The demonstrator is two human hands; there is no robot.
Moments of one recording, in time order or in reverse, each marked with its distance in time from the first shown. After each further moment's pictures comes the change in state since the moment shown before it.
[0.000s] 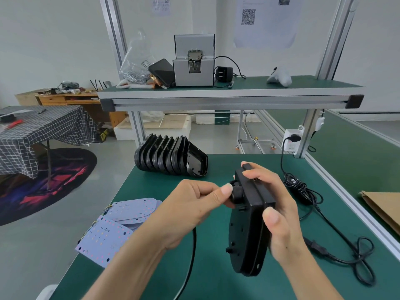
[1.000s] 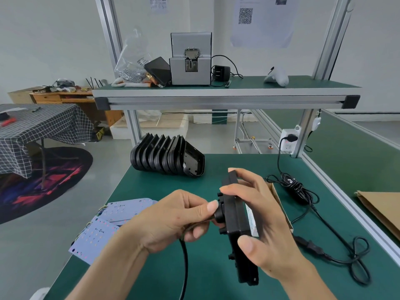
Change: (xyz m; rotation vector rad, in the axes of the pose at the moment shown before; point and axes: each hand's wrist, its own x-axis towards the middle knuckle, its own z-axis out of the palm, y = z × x) left_hand -0.002 -0.015 -0.020 -0.159 -0.311 -0.140; right_hand -0.010 0.002 -0.002 -0.220 -0.195 -0.072
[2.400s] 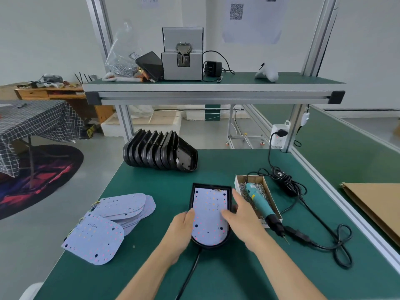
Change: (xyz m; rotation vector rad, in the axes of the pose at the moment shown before) left_hand 0.057 -0.149 0.001 0.099 0.580 -0.183; right_hand -0.019 0.108 0.013 -0.212 0.045 0.839
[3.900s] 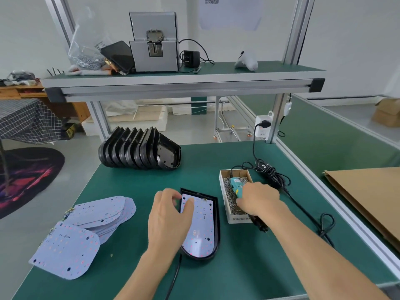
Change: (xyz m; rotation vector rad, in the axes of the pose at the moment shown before) left_hand 0.000 0.036 0.026 0.474 0.483 0.297; right_hand 0.048 -0.007 -0.077 -1.162 -0.021 0.224
